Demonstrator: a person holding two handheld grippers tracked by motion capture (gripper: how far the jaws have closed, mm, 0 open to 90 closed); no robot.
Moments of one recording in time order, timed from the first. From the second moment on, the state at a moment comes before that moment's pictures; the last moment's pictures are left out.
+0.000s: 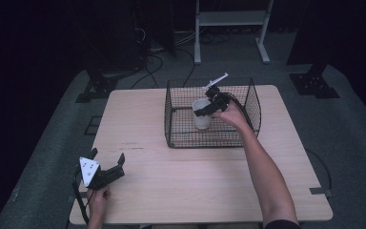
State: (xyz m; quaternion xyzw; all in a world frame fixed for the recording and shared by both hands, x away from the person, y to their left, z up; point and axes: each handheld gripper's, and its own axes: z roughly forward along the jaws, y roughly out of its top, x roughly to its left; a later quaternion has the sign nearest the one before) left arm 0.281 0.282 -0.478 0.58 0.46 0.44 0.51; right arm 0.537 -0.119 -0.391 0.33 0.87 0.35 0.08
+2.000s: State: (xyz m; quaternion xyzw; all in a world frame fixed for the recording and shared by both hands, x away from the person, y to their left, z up) left arm 0.280 0.281 -0.478 0.58 0.45 0.44 0.51; right arm 0.478 -0.152 -0.338 0.29 0.84 0.45 0.07
